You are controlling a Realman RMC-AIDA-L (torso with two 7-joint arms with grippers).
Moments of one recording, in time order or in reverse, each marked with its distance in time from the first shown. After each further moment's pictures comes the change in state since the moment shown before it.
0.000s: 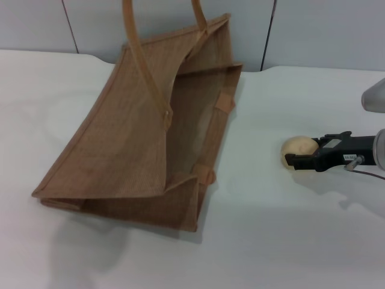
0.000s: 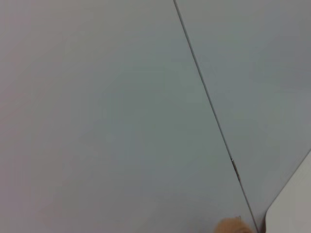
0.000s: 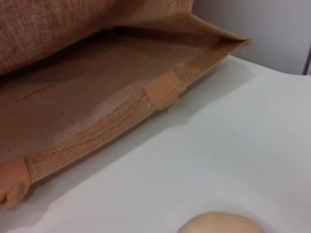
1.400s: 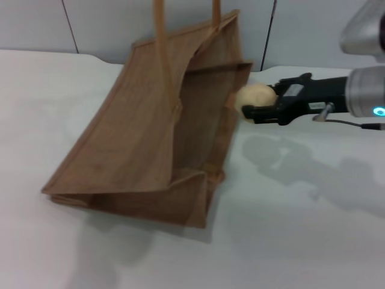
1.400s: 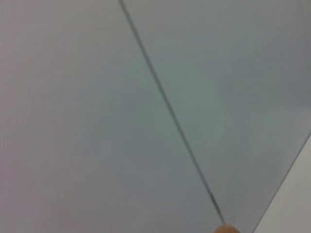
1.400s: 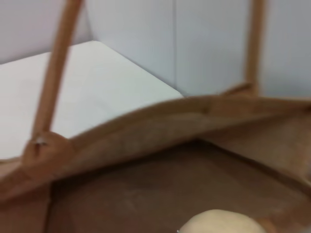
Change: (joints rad) left arm -0.098 -0.003 0.047 -0.040 0.000 0.013 -0.003; right arm 0.059 0.013 -0.039 -0.274 0.036 -0.148 0.046
